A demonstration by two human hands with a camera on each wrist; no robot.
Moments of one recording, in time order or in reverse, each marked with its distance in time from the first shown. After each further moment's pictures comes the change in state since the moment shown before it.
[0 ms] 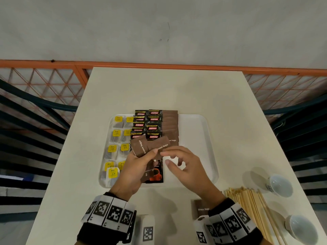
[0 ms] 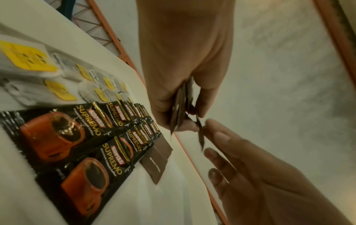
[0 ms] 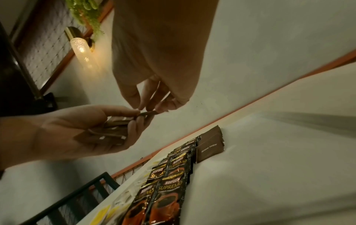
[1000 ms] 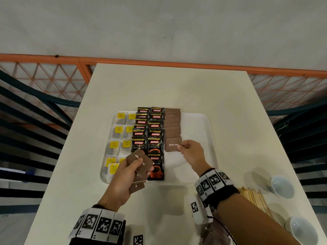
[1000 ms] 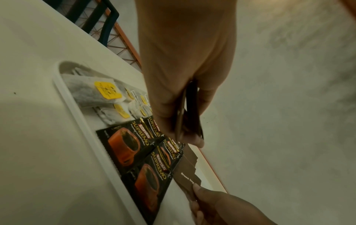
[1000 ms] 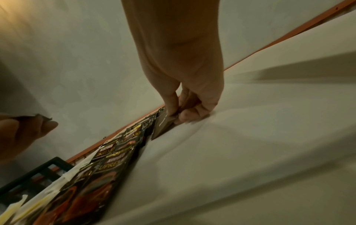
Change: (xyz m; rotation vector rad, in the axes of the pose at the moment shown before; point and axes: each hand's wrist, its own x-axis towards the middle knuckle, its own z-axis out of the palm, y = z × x) left_hand -0.010 -0.018 -0.034 -0.060 0.010 -0.147; right_hand 0.046 0.075 0.006 -0.001 0.157 0.770
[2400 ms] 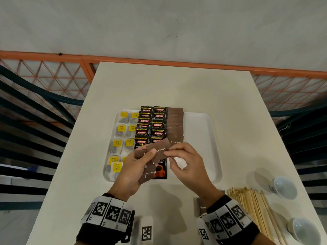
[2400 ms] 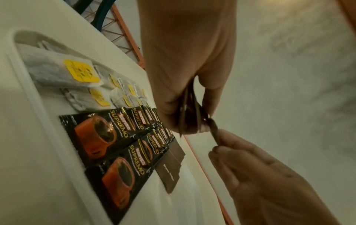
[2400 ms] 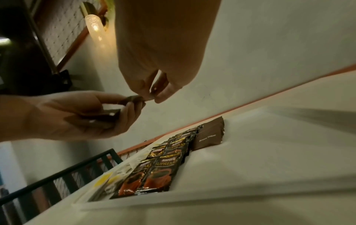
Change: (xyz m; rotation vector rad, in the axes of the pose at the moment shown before) left_hand 0.003 0.009 0.016 0.028 -0.016 0.097; right_hand -0.080 -0.013 -0.003 -0.058 -0.050 -0.883
